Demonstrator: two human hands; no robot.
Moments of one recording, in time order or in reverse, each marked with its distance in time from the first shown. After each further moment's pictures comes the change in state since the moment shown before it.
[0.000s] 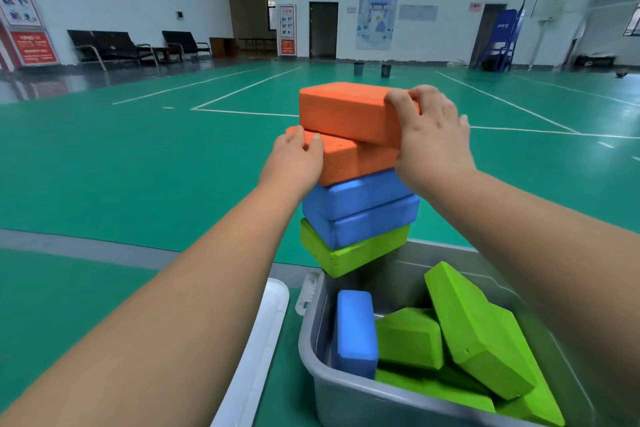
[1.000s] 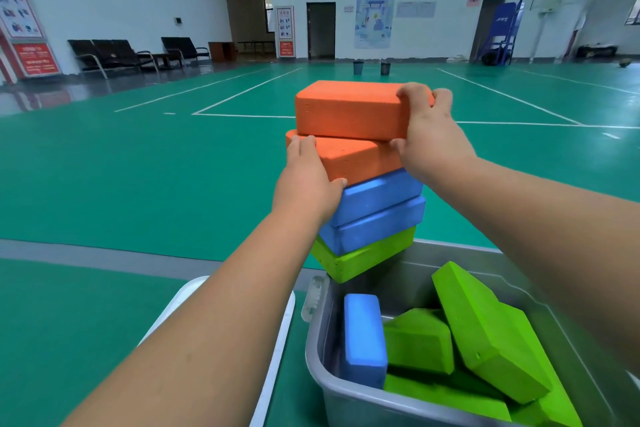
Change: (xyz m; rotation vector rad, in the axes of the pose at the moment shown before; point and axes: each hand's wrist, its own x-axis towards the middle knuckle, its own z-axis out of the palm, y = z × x) left_hand -0.039 0.007 0.014 0.088 0.083 0.088; right_hand 0.023 0.011 0.021 0.240 -0.016 0.116
